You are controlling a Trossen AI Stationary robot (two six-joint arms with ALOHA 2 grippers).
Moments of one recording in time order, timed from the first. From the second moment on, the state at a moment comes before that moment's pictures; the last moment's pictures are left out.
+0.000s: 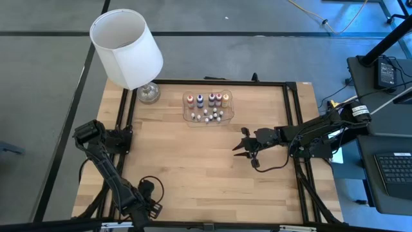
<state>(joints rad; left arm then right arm) -0.99 1.80 1.18 -0.83 -0.03 -2.15 0.15 1.27 0.37 0.38 -0.07 -0.06</state>
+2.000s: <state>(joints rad) -0.92 1.80 1.22 -0.83 -0.10 -1.95 0.15 1.27 0.37 0.37 -0.07 -0.06</state>
